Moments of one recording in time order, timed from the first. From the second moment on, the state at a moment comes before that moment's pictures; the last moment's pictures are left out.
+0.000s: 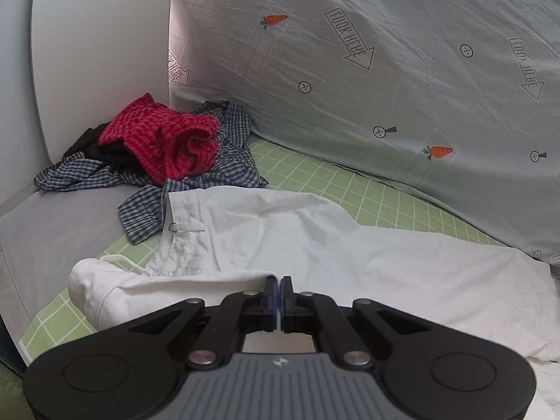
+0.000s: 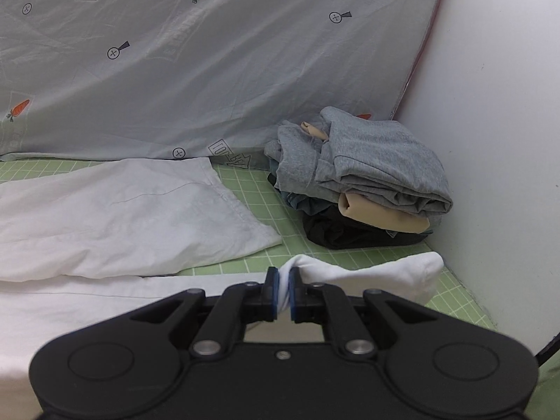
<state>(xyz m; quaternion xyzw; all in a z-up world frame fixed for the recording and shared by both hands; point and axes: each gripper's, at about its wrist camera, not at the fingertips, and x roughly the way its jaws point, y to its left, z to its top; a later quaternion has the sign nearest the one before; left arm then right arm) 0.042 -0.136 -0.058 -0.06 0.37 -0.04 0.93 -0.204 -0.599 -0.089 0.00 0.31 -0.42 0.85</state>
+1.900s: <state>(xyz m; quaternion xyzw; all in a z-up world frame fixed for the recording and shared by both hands) 0.131 -0.134 -0.109 -0.13 0.47 0.01 0.87 -0.078 -0.661 -0.170 0.14 0.34 -0.38 0.85</state>
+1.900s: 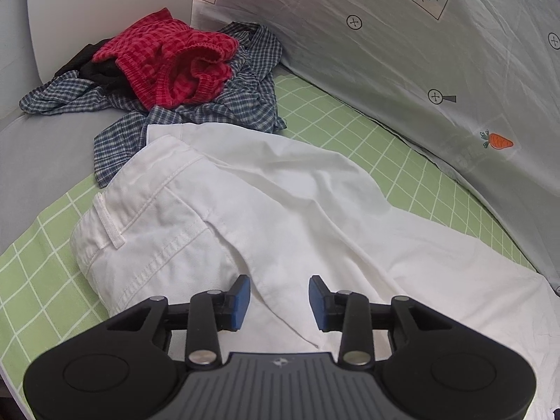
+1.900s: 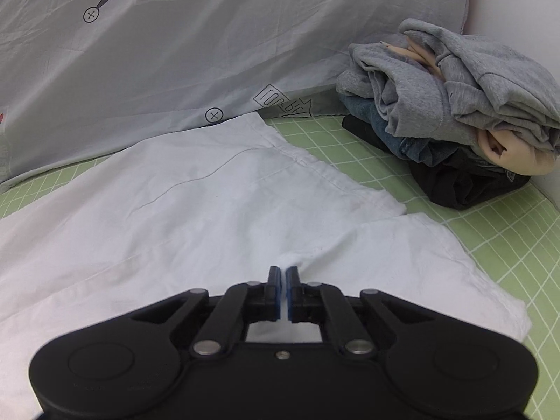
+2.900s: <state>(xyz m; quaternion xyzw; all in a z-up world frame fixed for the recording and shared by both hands) 0.174 -0.111 -0.143 -0.22 0.51 0.06 0.83 -0.079 -0.662 -0.165 0.13 0.34 -0.39 0.85</state>
